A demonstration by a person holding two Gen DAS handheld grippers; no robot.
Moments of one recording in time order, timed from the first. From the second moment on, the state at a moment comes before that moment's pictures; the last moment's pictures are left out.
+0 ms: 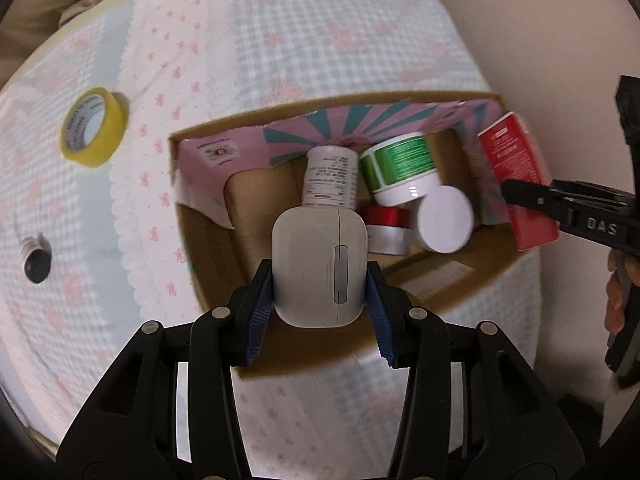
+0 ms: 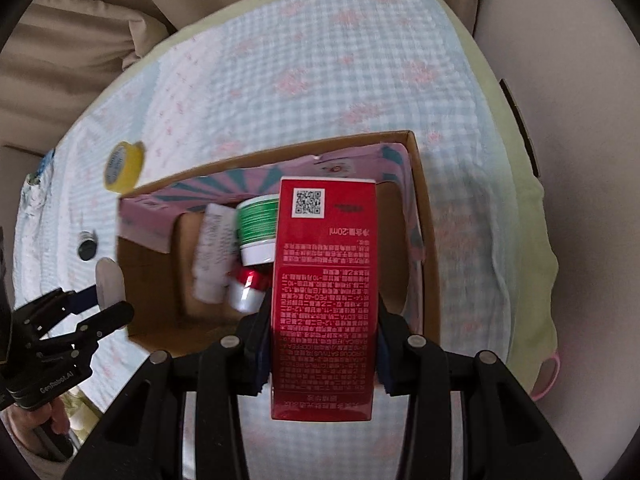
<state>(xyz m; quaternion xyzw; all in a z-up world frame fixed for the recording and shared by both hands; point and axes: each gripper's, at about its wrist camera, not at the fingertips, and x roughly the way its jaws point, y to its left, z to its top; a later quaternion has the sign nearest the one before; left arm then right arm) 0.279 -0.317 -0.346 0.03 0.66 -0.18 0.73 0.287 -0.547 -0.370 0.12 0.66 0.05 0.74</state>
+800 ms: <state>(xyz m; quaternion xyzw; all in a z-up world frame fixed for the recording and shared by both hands) 0.310 -0.329 -0.400 0.07 0.67 -0.13 0.73 0.321 -0.544 -0.401 0.11 0.63 0.10 0.76</state>
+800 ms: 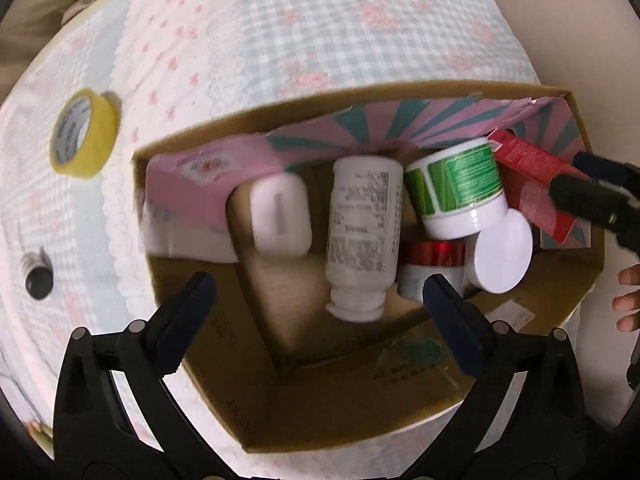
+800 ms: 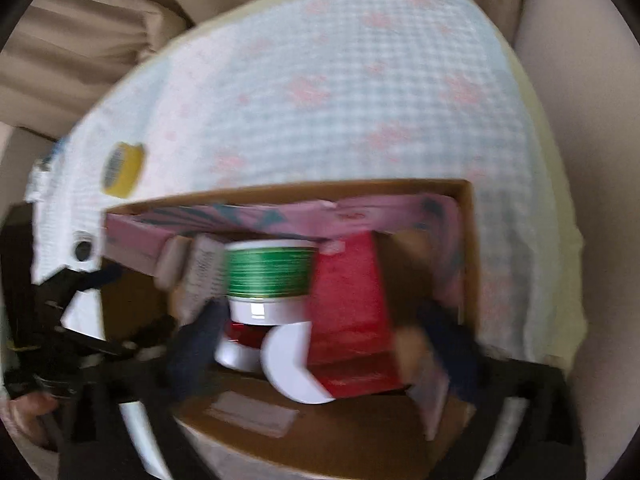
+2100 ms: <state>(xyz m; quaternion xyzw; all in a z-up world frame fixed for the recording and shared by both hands) 0.207 -0.229 -0.224 0.02 0.57 -0.11 0.81 0.225 -0.469 -0.256 0.01 0.54 0.08 0.84</state>
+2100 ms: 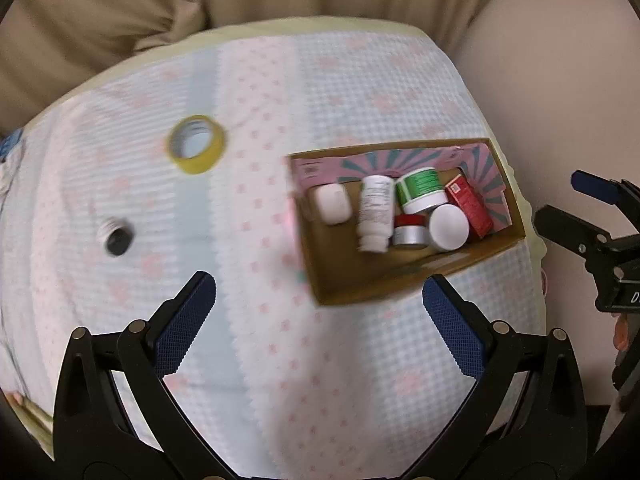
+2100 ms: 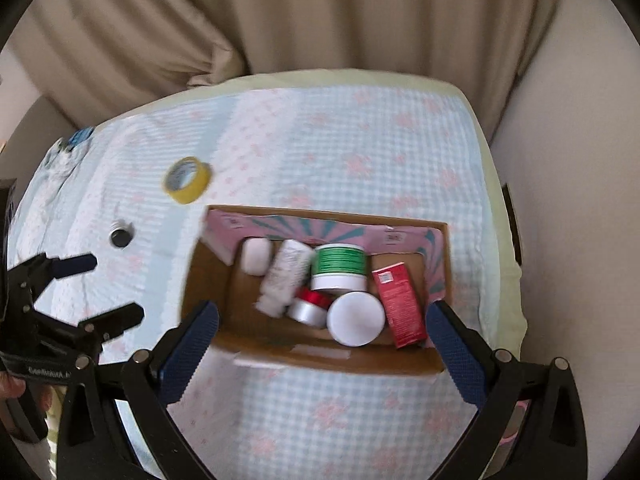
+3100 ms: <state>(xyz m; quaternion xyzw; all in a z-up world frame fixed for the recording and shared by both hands) 0.213 0.094 -0.272 0.05 0.54 -0.10 0.83 0.227 -0.158 -0.258 0.04 0.48 0.05 0.88</state>
